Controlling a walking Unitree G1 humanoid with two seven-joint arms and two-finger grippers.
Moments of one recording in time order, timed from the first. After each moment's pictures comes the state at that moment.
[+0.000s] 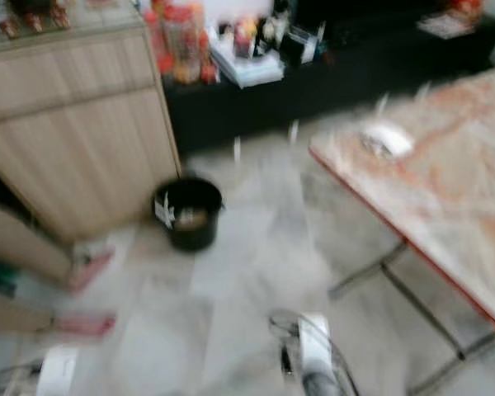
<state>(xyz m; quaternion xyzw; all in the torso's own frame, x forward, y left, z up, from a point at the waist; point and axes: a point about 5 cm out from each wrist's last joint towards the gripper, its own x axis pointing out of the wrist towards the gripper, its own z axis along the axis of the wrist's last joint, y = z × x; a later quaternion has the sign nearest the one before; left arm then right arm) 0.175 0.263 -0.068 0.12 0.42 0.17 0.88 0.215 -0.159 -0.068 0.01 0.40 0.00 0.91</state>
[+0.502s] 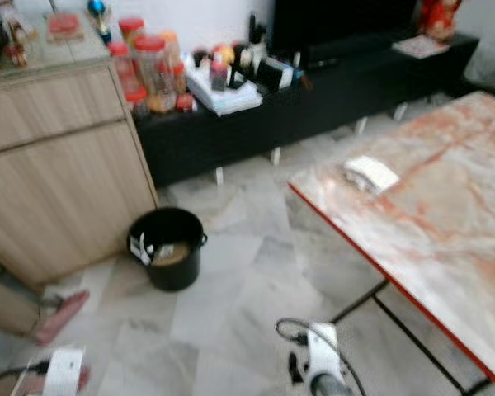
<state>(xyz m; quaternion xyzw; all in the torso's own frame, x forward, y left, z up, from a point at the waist) 0.168 0.262 -0.072 0.12 0.43 0.17 0.88 0.203 -0.157 -0.076 0.01 0.42 0.01 0.91</state>
